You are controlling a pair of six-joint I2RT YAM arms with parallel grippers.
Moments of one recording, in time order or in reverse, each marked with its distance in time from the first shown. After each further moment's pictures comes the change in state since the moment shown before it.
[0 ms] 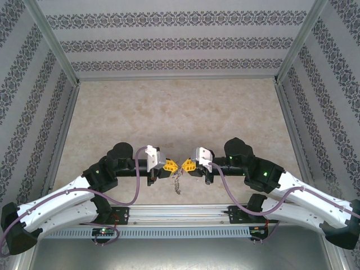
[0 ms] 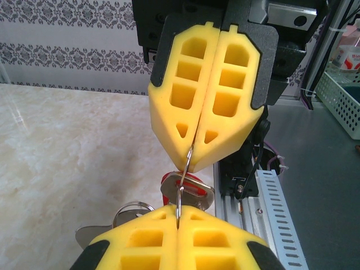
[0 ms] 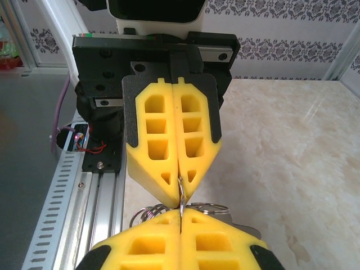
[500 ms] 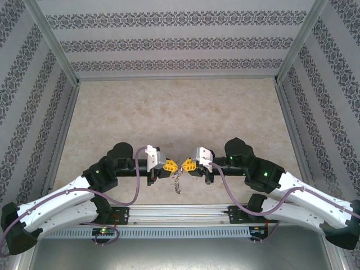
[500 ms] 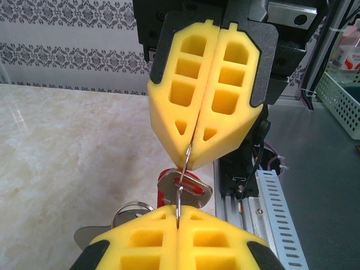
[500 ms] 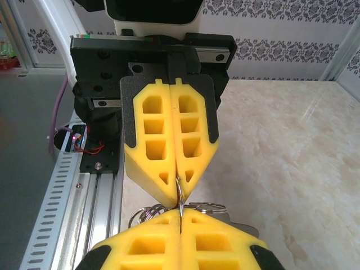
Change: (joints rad) left arm 0.000 0.000 0.000 0.000 0.000 0.000; right arm 0.000 -0.004 0.000 0.001 0.010 0.000
